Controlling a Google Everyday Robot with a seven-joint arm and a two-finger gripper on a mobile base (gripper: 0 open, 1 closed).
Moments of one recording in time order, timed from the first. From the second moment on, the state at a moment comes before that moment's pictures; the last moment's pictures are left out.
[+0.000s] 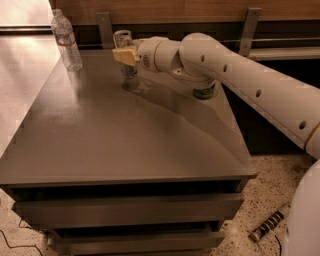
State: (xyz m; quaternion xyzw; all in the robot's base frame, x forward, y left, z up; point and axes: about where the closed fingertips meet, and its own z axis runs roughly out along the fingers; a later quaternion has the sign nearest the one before) arm 0.762 0.088 0.924 -0.34 0.68 0.25 0.60
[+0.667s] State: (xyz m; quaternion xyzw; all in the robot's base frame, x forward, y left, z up) arm 0.808 0.116 0.923 -0.29 0.66 0.26 0.65
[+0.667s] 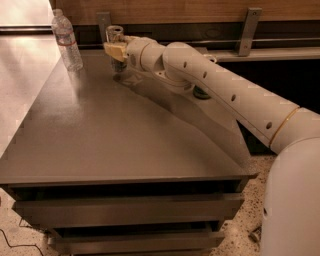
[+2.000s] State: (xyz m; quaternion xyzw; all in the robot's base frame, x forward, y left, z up) arm 0.857 0.157 0.887 -0.32 0.66 0.32 0.60
